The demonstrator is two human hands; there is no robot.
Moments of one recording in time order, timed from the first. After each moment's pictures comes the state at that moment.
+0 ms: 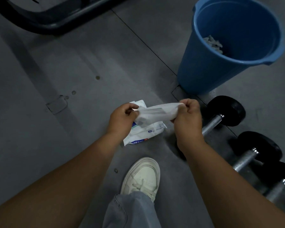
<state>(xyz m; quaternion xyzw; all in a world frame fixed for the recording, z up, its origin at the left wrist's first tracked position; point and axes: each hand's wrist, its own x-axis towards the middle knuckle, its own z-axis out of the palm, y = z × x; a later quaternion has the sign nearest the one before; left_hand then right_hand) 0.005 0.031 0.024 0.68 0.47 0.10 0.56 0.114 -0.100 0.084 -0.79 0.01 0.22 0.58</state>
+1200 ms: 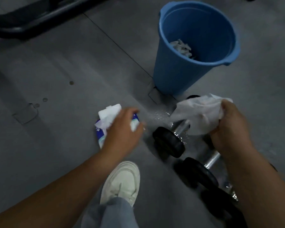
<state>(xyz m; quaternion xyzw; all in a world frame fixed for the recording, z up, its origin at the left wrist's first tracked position) 0.030 -0.041 0.068 0.83 0.34 0.07 0.43 0.204 -0.213 0.127 -0.65 0.16 0.18 0.72</state>
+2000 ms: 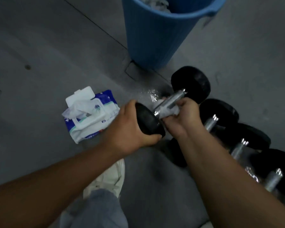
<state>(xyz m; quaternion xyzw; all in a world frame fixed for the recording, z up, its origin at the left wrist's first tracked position) 0.057 -0.103 0.050 0.86 0.25 -0.11 0.43 0.178 -0.207 0.052 -0.42 0.34 0.34 0.77</state>
